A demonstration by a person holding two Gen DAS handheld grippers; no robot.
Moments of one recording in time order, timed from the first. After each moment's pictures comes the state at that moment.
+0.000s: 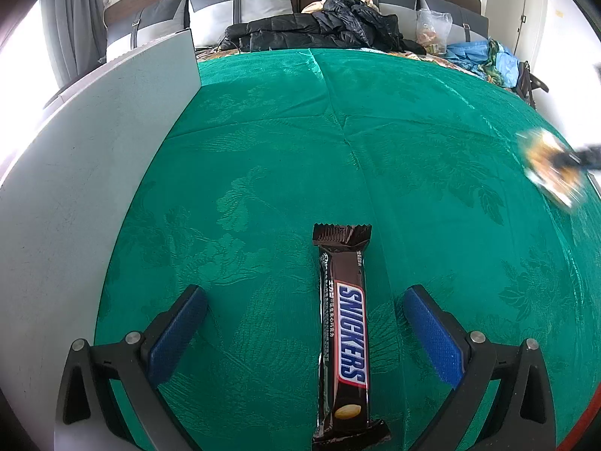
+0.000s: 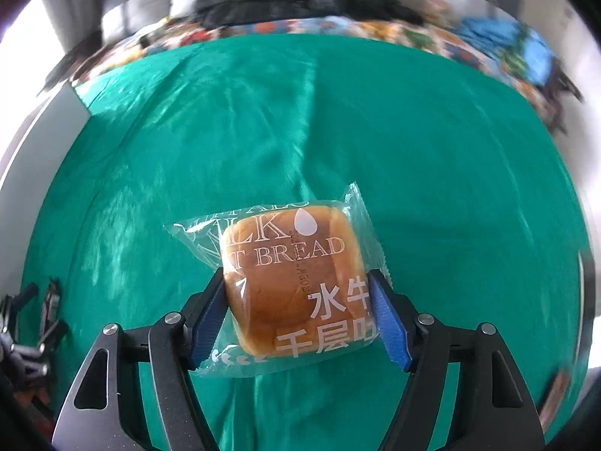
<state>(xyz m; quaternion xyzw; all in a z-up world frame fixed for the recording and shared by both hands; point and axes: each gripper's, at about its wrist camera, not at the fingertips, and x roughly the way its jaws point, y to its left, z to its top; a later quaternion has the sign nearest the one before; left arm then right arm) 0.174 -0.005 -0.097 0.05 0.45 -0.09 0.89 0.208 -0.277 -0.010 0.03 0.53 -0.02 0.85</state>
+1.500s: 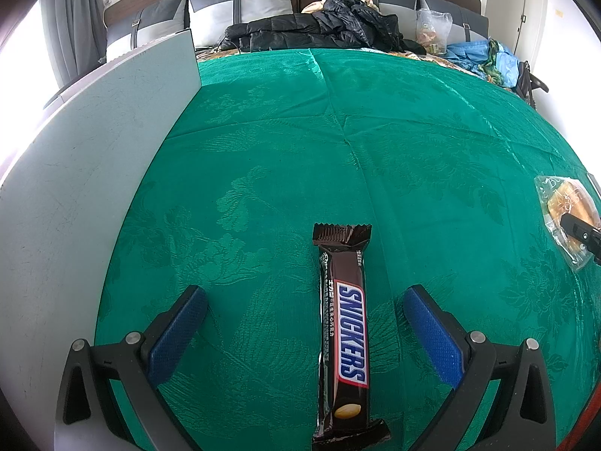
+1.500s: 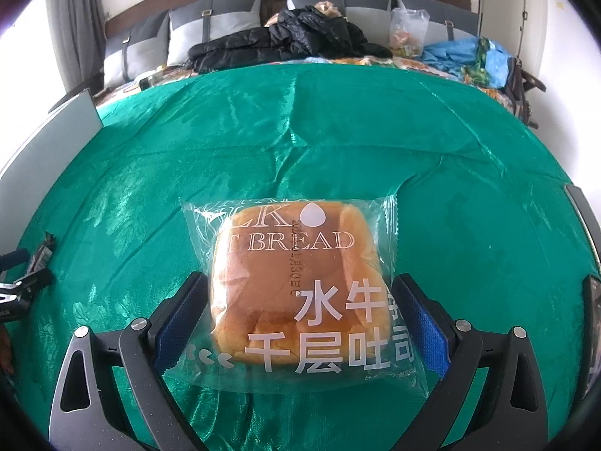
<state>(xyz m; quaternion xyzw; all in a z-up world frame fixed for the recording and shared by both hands) 0.174 -0.005 -0.098 0.05 0.45 -0.09 0.89 0.128 -0.264 -0.056 0.04 0.42 -0.04 0.91</state>
